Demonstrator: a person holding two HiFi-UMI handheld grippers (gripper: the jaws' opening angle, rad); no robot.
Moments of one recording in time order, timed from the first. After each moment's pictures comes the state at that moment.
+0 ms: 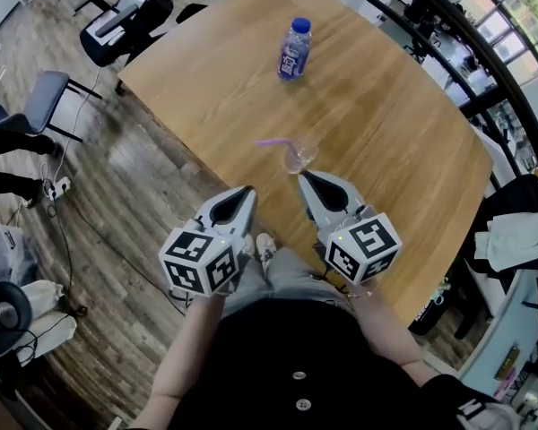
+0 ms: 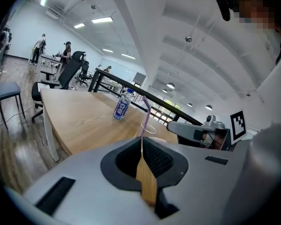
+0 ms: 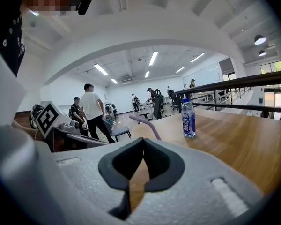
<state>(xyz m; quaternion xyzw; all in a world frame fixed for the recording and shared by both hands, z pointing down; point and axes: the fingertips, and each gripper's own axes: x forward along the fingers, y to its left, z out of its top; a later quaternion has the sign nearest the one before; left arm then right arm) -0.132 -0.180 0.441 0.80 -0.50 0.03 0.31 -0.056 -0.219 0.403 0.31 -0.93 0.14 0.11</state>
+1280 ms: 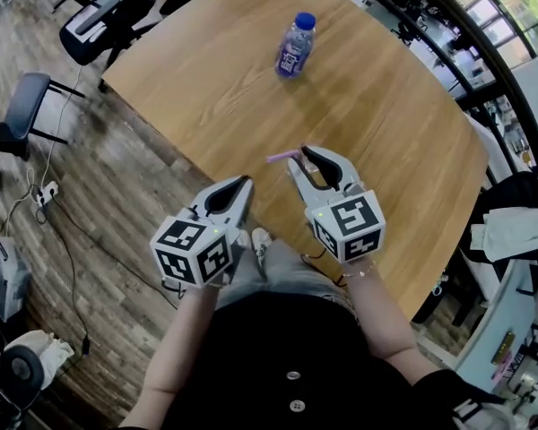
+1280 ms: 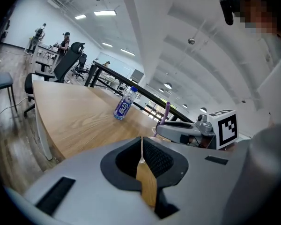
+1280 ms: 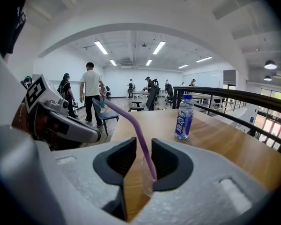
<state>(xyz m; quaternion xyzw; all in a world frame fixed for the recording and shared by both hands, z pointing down) -0.162 -0.226 0.457 0.81 -0.47 0.02 0.34 -0.090 -0.282 0.439 0.35 -0.91 0.08 0.22</state>
